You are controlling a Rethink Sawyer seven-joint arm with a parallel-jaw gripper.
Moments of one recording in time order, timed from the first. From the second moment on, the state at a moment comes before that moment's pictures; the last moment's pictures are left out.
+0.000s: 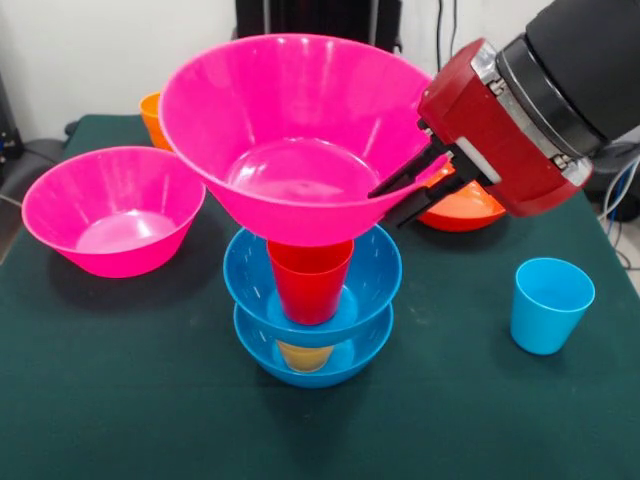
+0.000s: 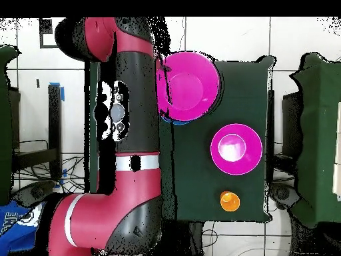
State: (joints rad) arm 0.09 -0.08 -0.33 0.20 -0.37 1.60 2.18
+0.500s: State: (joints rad) arm 0.09 -0.08 -0.36 0.20 -0.35 1.60 2.18
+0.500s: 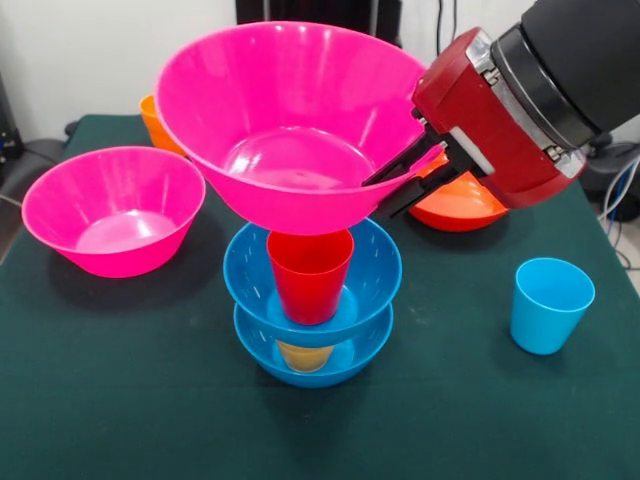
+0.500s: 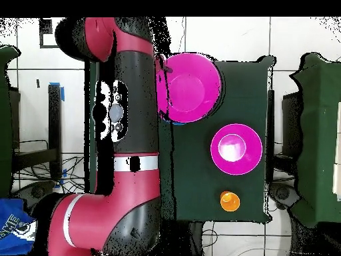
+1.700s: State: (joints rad) arm 0.10 -0.12 -0.36 0.34 -0.28 1.50 2.18
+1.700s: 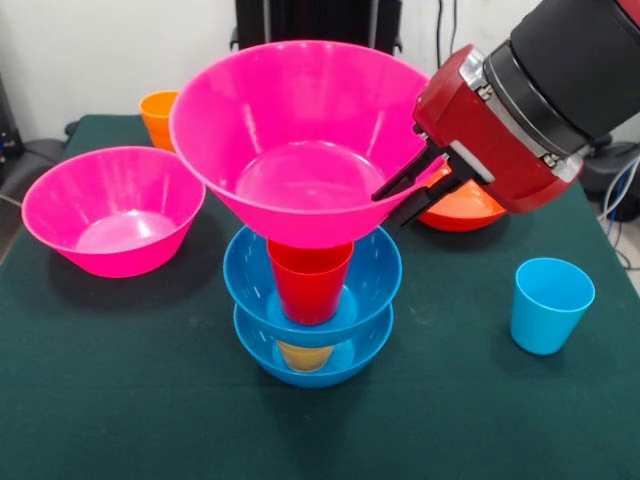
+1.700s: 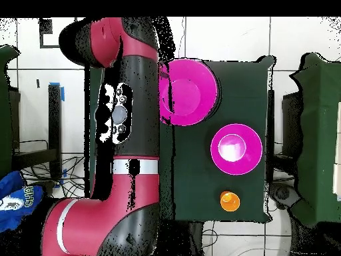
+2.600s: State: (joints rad) arm 0.10 -0.14 -0.36 0.41 -0.25 1.41 2.18
